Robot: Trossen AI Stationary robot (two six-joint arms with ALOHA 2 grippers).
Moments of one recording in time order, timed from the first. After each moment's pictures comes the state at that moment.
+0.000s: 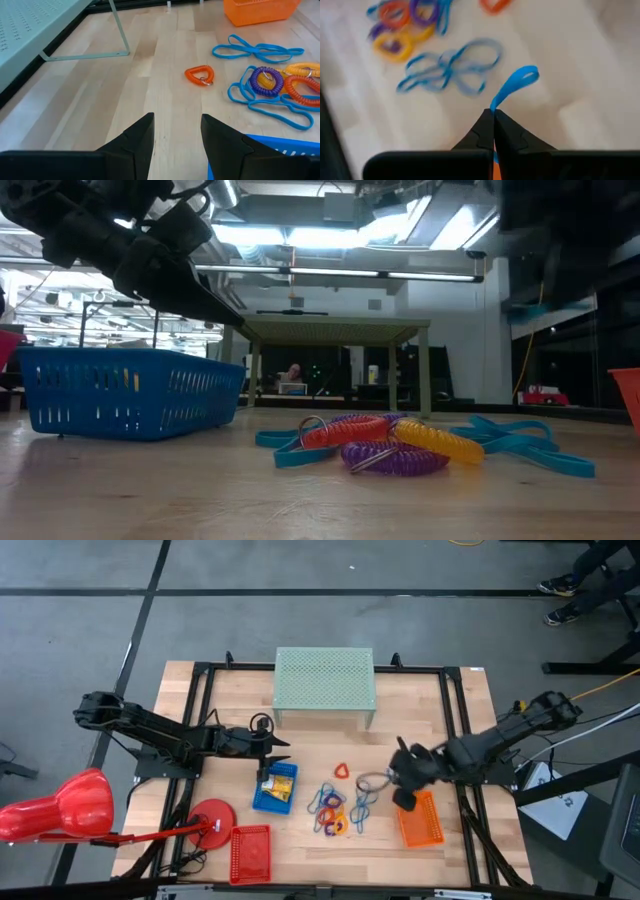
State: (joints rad) left arm -0.03 1.14 0.37 0.37 -0.21 0.06; right arm 0.47 1.22 0.88 -0.83 0.16 0.90
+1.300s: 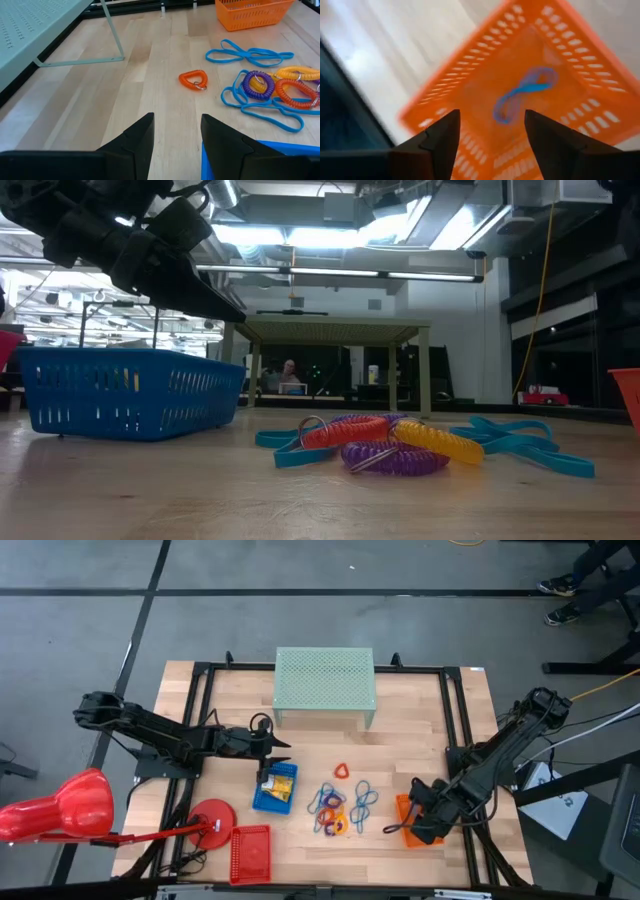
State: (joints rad) left arm -0.03 1.14 0.37 0.39 -0.18 0.06; right arm 0.83 1.28 0.76 -0.75 0.06 1.42
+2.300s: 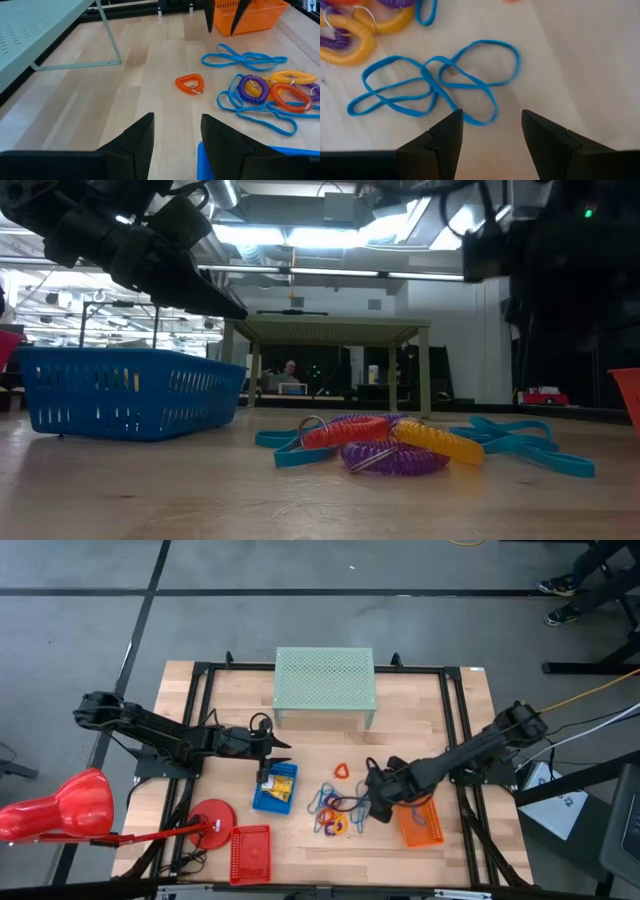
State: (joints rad) left arm -0.03 1.14 0.37 0.41 -0.16 0.06; right arm 0.46 1.61 0.94 -0.66 0.20 0.83
